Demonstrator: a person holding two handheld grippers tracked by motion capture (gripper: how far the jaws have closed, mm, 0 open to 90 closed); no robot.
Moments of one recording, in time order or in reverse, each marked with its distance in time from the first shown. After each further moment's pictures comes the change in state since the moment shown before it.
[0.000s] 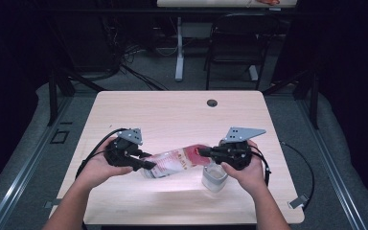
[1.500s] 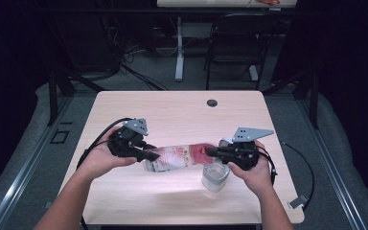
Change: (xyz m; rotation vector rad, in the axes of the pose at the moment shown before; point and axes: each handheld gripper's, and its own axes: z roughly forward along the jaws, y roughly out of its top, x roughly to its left) left arm -0.003 0.033 -0.013 0.029 0.027 0.037; right arm -0.007 -0.006 -0.014 -0.003 -0.023 0.029
